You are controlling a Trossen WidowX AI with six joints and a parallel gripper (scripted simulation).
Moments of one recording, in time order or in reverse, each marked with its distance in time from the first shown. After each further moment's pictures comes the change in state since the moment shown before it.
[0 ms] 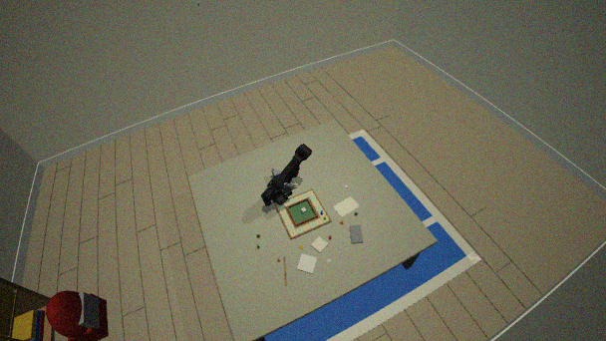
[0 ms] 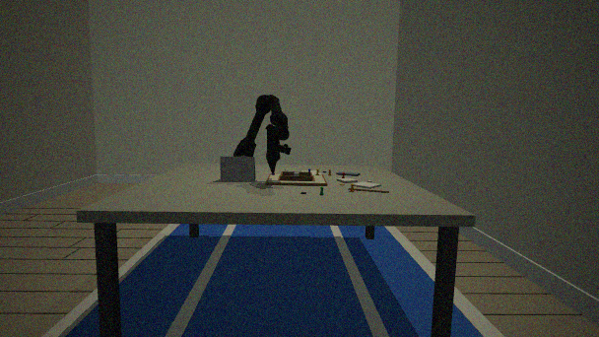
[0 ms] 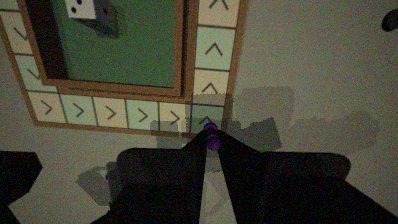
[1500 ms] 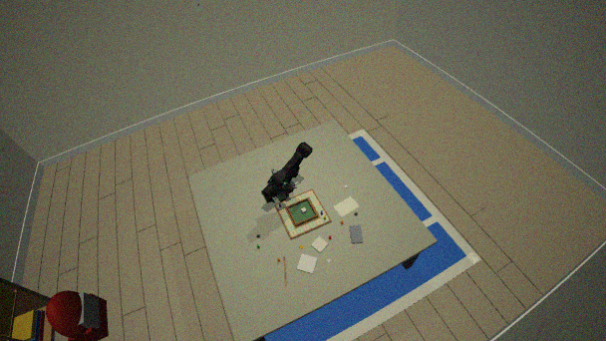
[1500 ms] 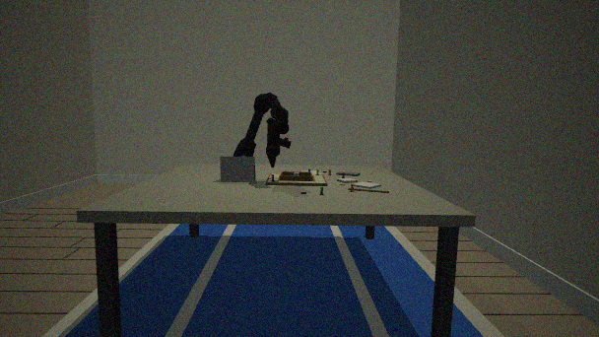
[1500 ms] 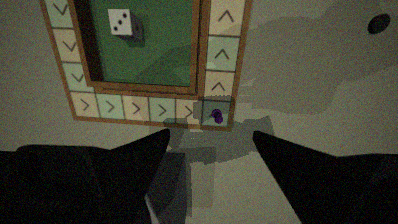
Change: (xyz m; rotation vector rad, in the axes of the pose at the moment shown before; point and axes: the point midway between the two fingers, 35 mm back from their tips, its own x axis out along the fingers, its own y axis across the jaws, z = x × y) arm -0.031 0.013 0.001 0.017 0.007 0.022
